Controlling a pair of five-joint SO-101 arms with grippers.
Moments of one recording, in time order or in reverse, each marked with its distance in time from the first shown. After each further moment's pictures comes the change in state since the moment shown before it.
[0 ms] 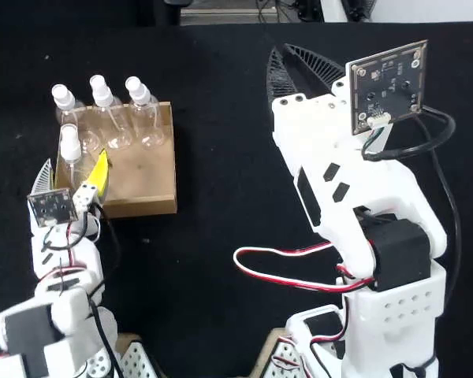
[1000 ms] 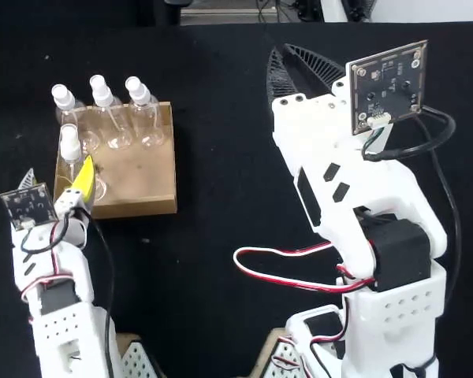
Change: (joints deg) left arm -3.9 -65.0 3.6 69.2 0.8; right arm 0.0 0.0 0.0 0.0 0.0
